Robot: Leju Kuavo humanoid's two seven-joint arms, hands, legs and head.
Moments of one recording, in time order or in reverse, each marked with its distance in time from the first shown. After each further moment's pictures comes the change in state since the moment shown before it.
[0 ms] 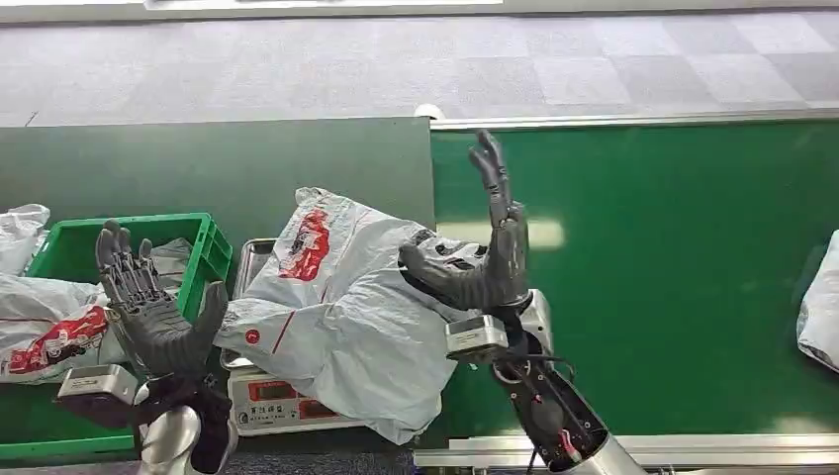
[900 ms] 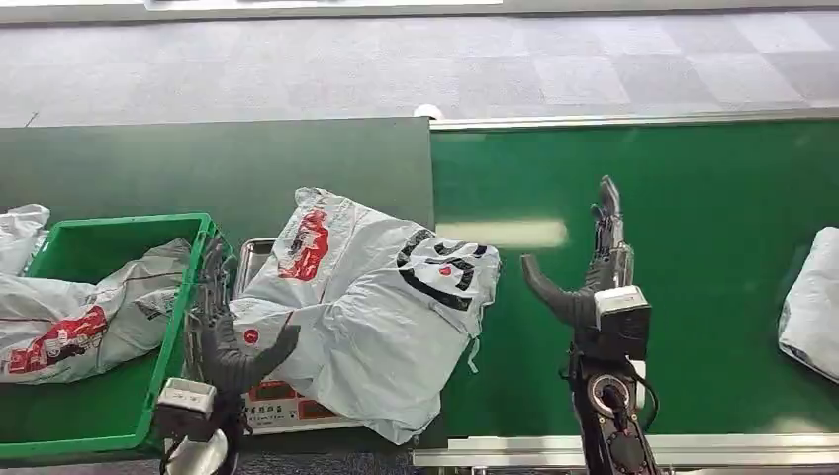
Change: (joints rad) left arm 0.039 0.020 -0.073 0.077 -0.349 -0.143 0.041; right arm 0.232 0.029 -0.463 -0.097 -0.040 0.364 0.140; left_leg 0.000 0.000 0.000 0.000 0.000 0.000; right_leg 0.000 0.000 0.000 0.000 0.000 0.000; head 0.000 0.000
